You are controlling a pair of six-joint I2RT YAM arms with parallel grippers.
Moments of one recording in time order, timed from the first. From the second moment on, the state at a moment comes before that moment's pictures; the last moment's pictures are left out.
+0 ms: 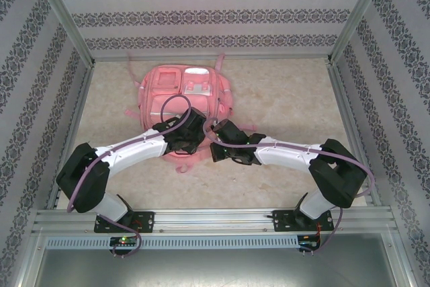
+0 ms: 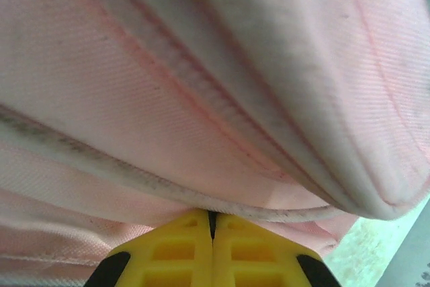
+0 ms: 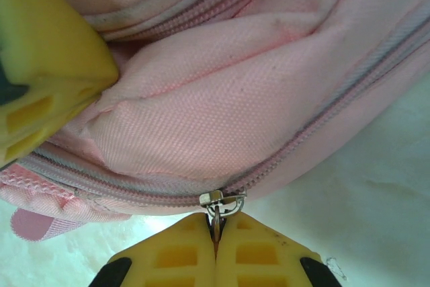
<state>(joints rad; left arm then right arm) -0.72 1.52 0.98 -0.43 -0.11 -1.58 0.87 1.56 0.85 -0.22 -0.03 0.54</state>
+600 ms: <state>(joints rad) -0.63 1.25 0.78 -0.58 -0.24 -1.57 0.74 1.50 0.81 -0.24 -0.03 0.49</state>
